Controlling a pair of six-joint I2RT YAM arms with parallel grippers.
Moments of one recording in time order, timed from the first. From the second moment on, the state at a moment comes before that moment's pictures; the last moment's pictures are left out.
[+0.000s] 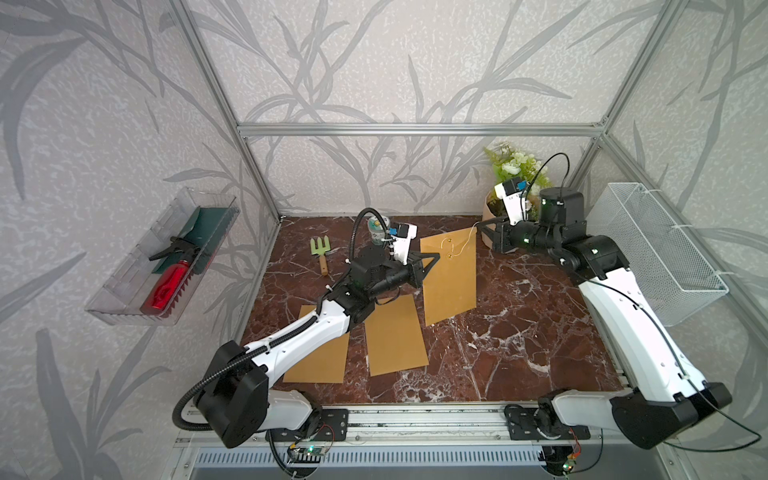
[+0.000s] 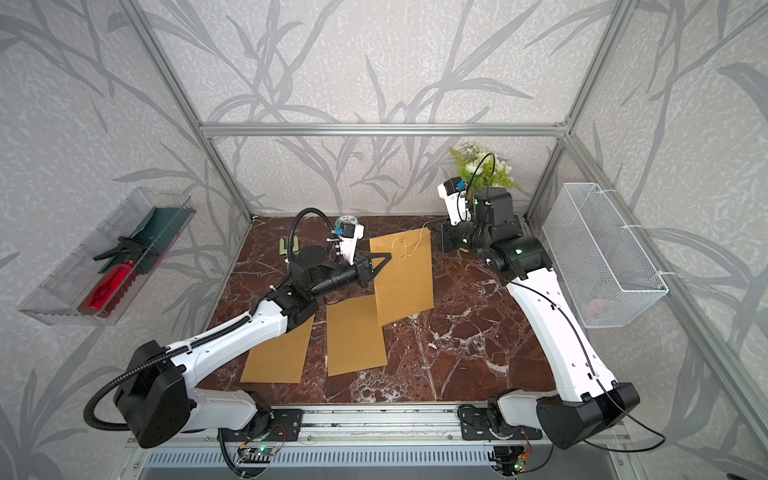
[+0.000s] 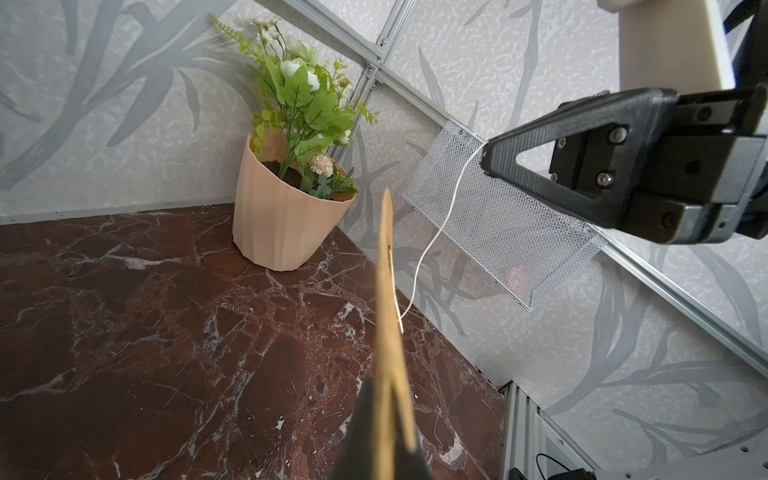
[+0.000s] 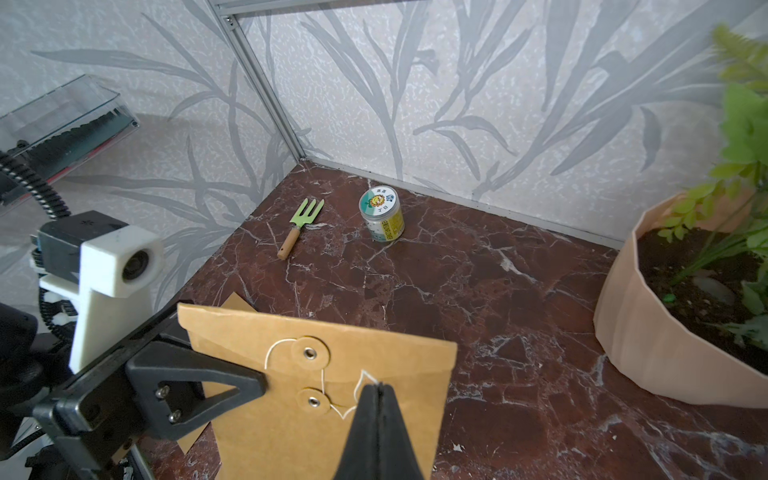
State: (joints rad) left arm -0.66 1.35 0.94 0.36 0.37 -0.52; right arm 0.35 1.34 1.61 -0.74 -0.36 0.10
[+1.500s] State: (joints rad) left arm -0.70 1.43 0.93 0.43 0.34 -0.55; right arm 0.59 1.28 1.59 -0.78 -0.11 0.07
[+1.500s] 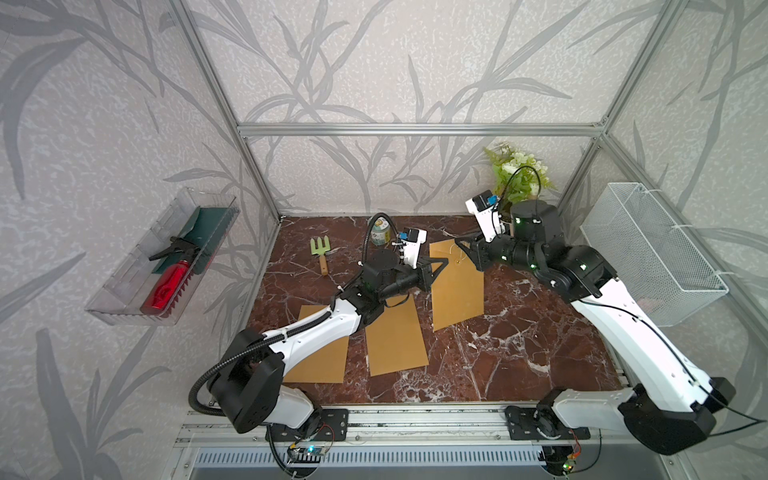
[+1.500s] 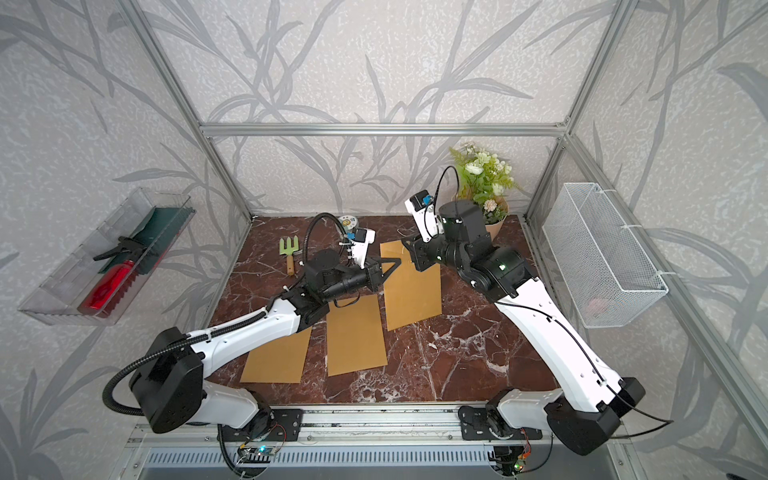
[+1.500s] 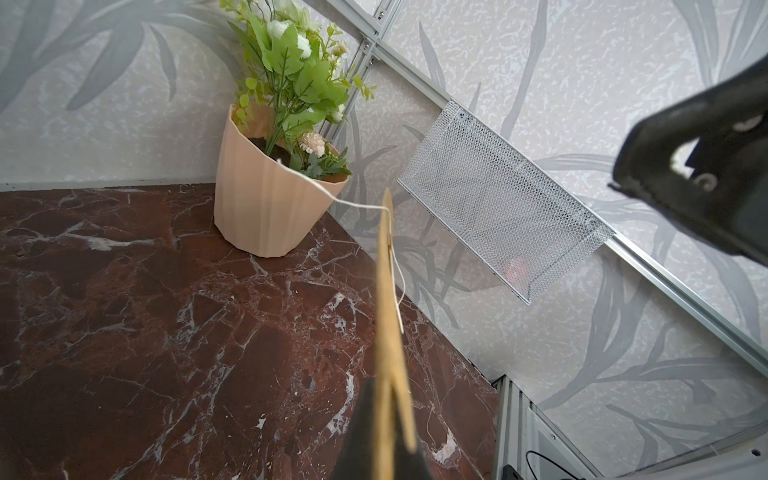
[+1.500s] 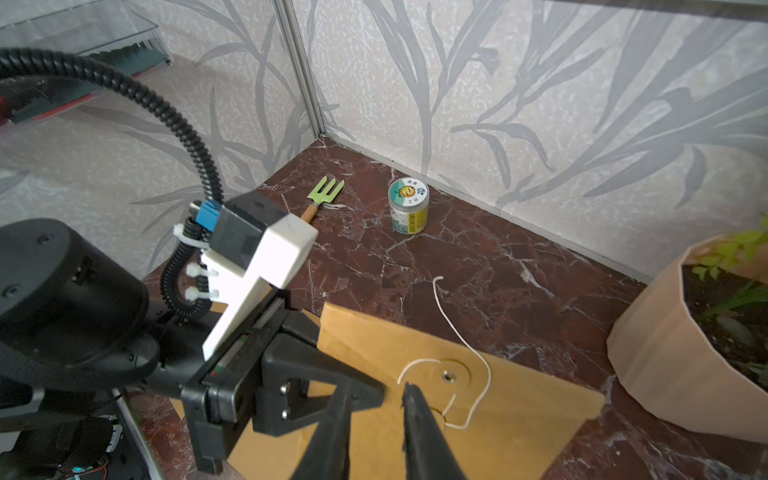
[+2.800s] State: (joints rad) left arm -0.70 1.37 0.93 0.41 0.32 -0.53; right arm 0.50 1.32 1.44 -0.71 -0.16 0.17
